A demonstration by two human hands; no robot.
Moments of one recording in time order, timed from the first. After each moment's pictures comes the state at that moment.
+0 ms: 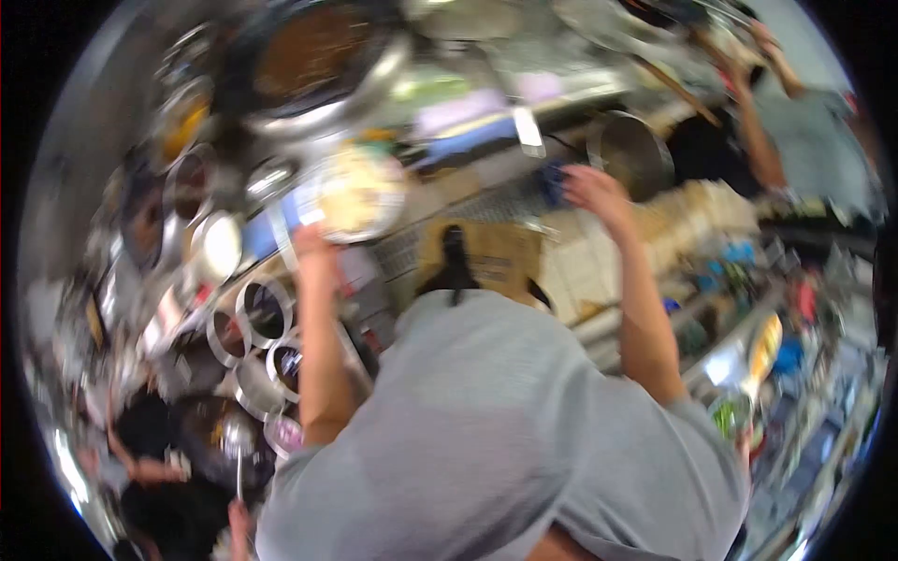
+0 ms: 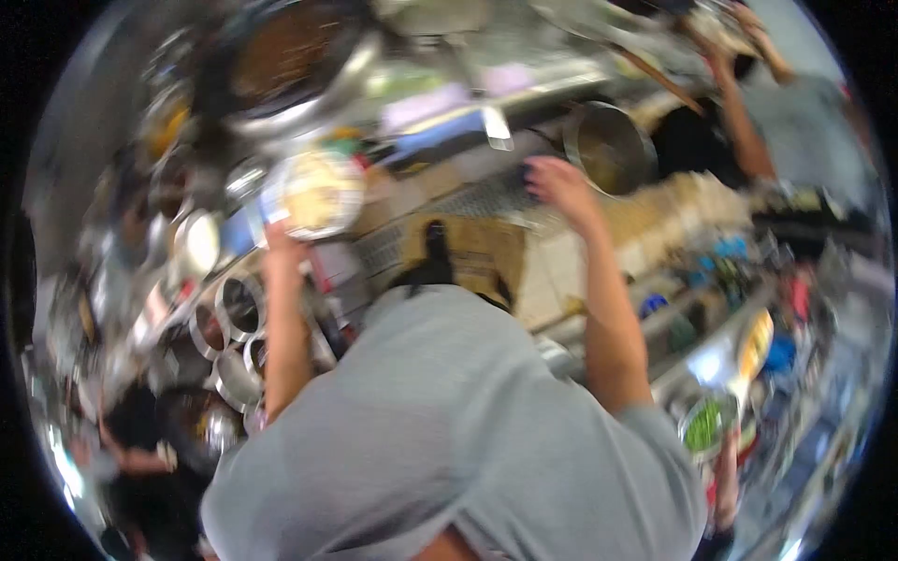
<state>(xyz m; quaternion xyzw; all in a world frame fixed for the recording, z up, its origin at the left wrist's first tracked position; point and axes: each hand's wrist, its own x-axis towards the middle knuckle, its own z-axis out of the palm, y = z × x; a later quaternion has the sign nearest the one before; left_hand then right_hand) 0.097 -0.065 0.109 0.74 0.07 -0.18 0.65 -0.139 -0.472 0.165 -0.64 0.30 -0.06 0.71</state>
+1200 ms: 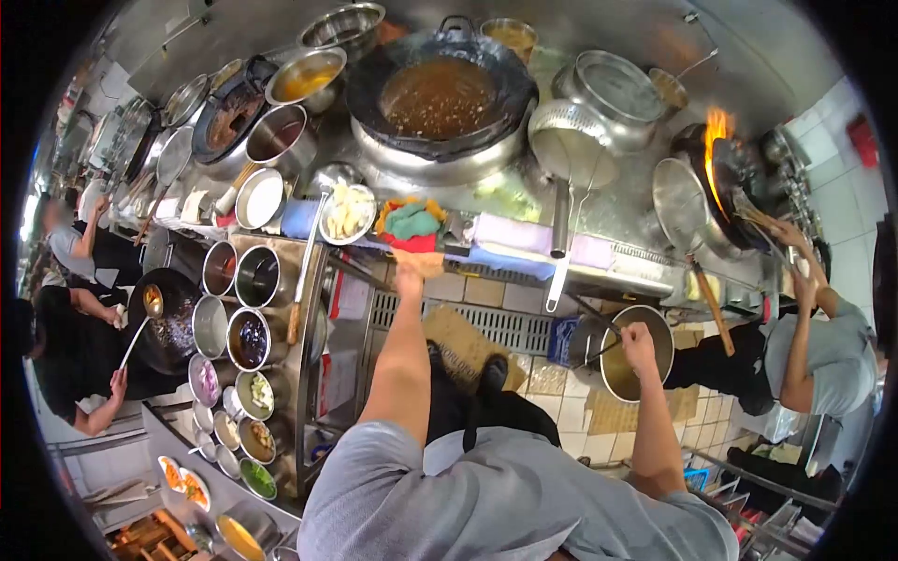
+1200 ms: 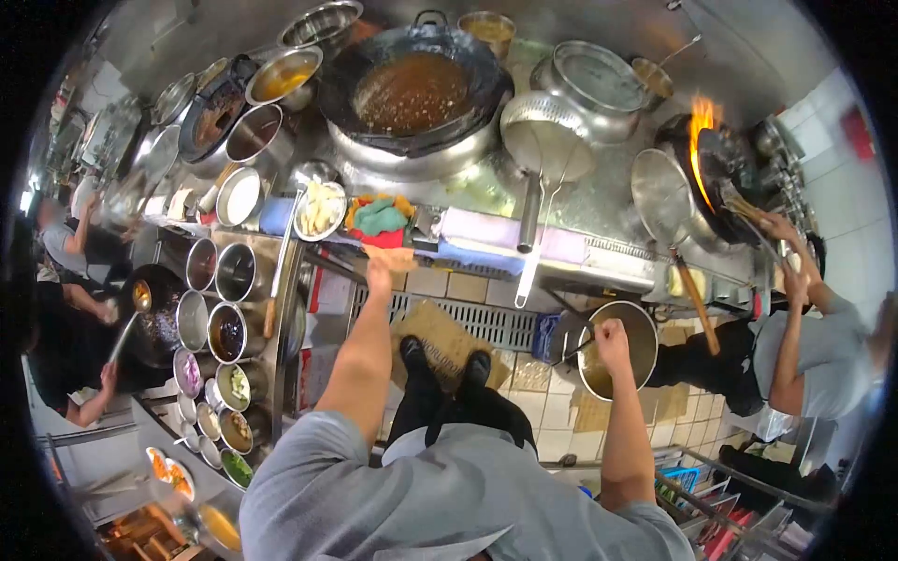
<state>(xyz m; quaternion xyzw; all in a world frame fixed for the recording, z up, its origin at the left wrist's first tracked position) 0.104 -0.196 -0.134 0.83 0.21 0.06 0.51 -0.125 -0.682 0.050 -0.93 0.17 -0.07 0.32</state>
